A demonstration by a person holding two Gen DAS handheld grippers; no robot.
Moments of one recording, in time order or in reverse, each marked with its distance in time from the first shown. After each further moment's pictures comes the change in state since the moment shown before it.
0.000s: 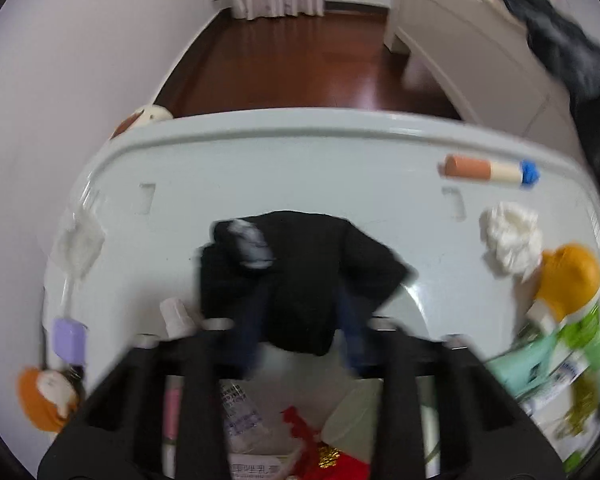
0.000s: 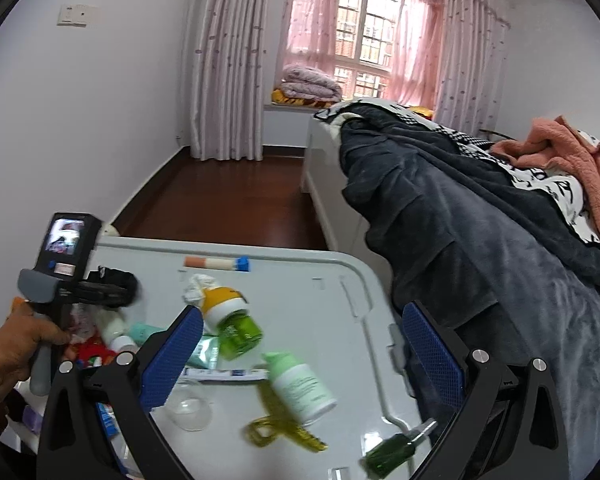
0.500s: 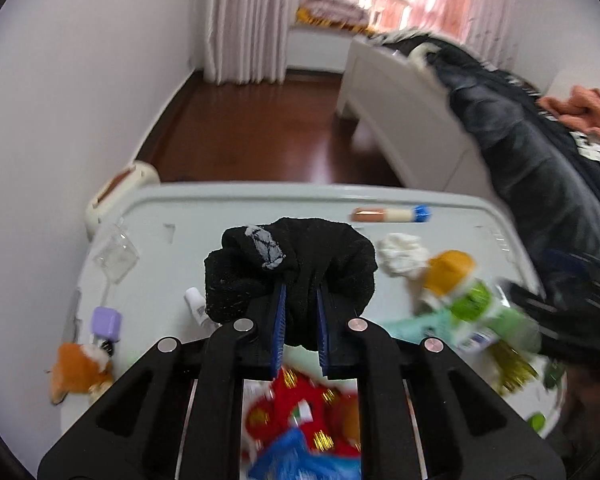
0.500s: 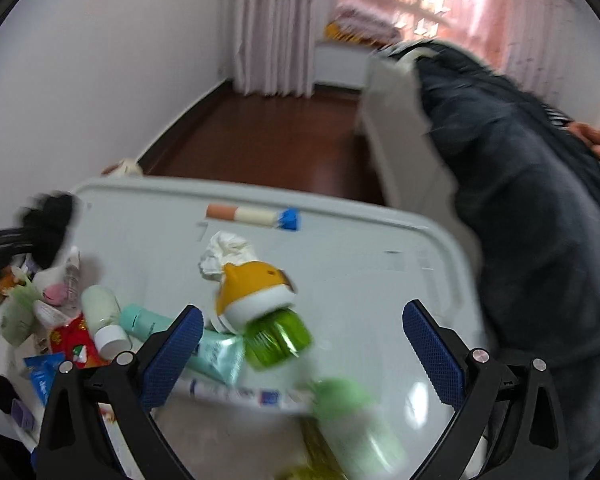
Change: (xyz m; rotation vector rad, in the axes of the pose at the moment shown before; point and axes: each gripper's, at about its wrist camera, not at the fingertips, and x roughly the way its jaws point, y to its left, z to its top) left arm -0.117 0.012 -0.049 -0.009 -0.191 -0.245; right arm 0.137 0.049 0.008 -0.116 0.257 0.182
